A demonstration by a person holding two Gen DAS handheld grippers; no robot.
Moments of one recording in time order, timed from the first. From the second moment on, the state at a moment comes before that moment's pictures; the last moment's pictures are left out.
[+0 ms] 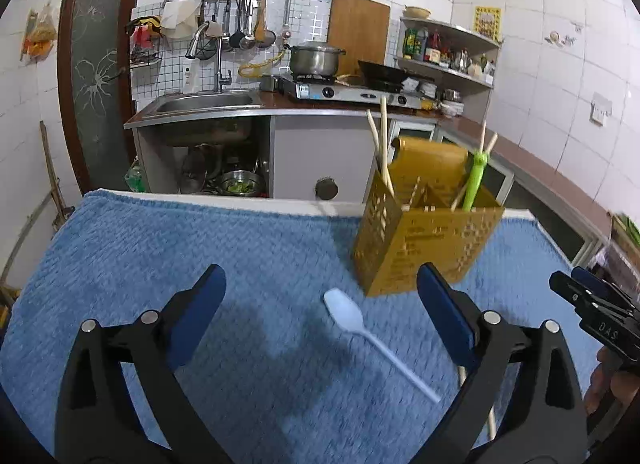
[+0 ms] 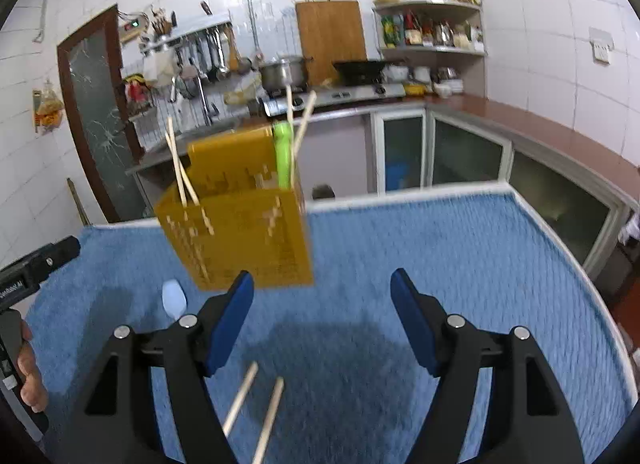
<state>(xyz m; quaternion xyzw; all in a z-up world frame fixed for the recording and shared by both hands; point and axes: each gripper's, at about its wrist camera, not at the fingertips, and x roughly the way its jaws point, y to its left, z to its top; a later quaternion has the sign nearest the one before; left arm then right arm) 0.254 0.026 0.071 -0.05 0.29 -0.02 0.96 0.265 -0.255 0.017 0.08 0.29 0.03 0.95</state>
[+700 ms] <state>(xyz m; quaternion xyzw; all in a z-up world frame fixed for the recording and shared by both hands) 0.225 0.012 -0.006 -0.01 0.40 0.00 0.92 0.241 -0.214 -0.054 0.06 0.39 0.03 0.92</state>
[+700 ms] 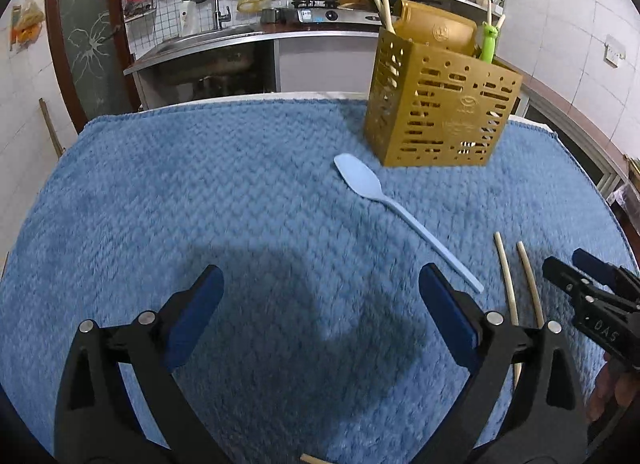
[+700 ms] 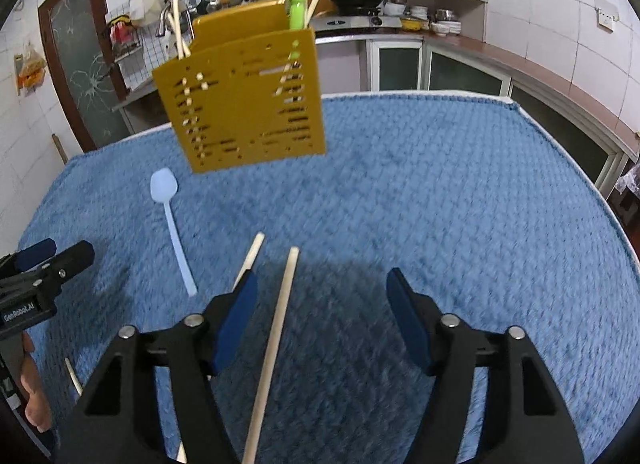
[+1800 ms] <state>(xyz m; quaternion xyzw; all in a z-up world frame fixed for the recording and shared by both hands) 0.222 0.000 -0.021 -0.01 0.43 -0.02 0.90 0.259 -0.205 -0.070 0.06 0.43 0.03 0.90</state>
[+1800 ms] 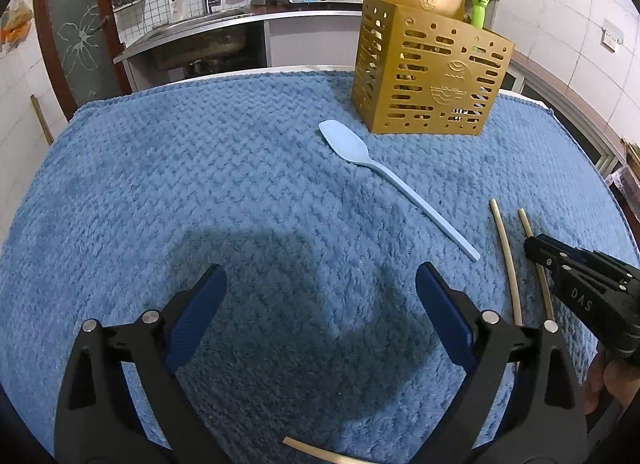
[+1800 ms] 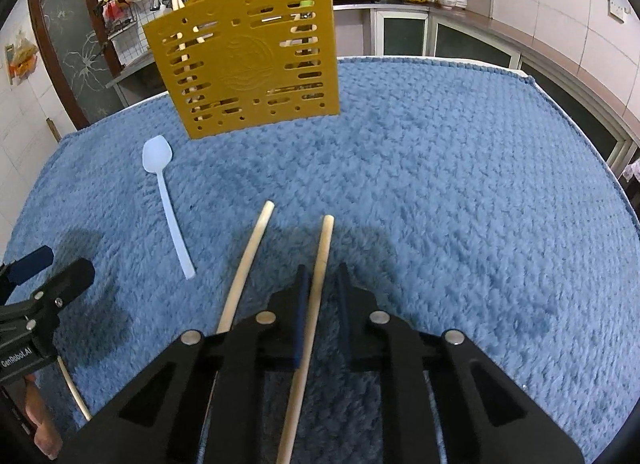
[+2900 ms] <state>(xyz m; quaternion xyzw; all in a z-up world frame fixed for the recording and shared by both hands) 0.244 -0.125 -0.039 0.04 0.49 -0.11 0.87 0.260 -0.301 -0.060 0.10 0.43 -0.02 0.90</state>
